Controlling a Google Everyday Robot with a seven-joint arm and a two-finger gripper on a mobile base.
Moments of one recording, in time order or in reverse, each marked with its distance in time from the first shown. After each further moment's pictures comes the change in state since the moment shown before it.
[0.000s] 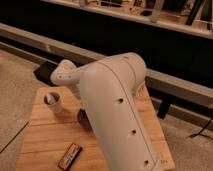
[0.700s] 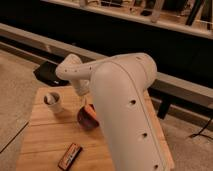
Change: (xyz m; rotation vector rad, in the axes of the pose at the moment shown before) arm -0.005 0.001 -0.016 -0.190 -0.038 0.115
